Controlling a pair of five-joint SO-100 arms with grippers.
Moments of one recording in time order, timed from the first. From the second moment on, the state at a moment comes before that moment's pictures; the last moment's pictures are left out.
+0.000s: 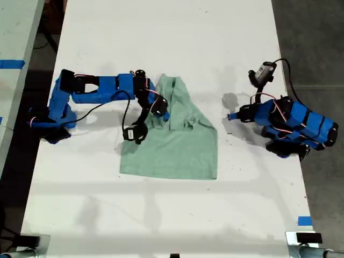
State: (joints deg) arm 0 -14.9 65.1 58.1 77.6 32.0; arm 1 28.3 200.4 174.5 75.7 -37.6
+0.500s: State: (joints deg) arm 0 -17.7 88.2 74.4 65.9 35.9; arm 1 28.3 200.4 174.5 75.7 -37.6
